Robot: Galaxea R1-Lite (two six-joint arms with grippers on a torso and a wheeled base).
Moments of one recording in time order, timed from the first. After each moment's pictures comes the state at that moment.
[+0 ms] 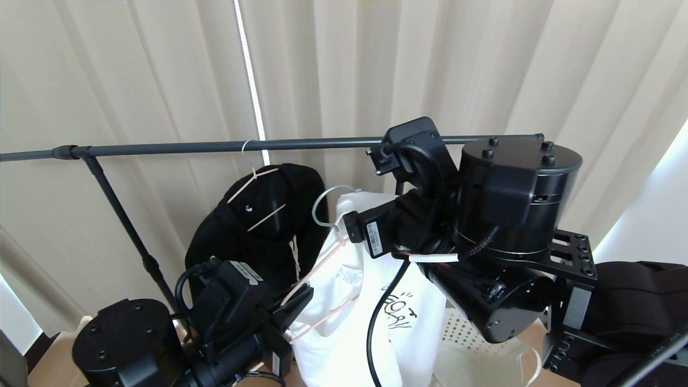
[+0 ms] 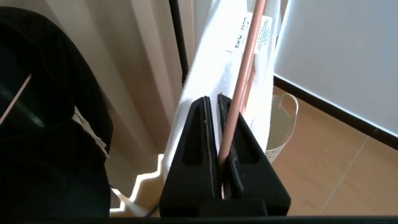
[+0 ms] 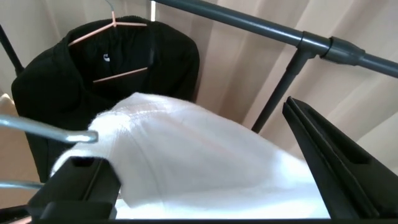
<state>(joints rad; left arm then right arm) -0.73 1.81 -0.15 -1.57 0.03 0.13 0.97 1.80 -1.03 -0.66 -0.63 -0.10</state>
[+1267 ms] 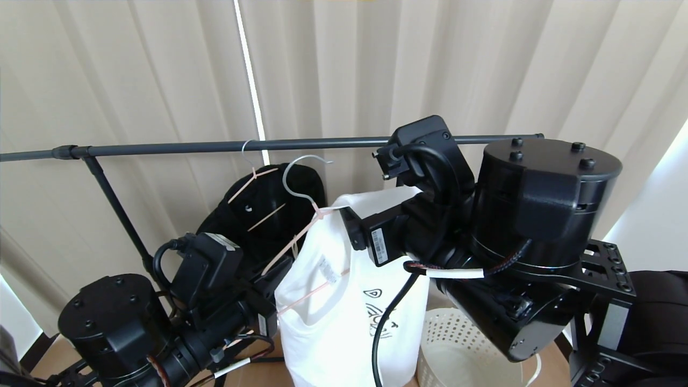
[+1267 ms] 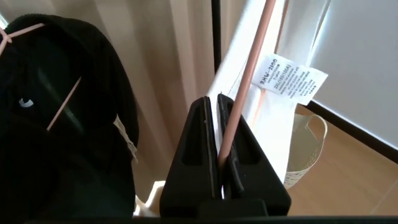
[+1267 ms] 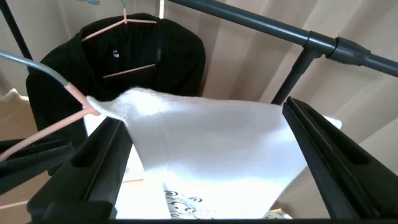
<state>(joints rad) -0.62 1.80 -0.20 -1.57 0.07 0.13 1.00 1.75 -1.00 -0.66 -0.63 -0.11</state>
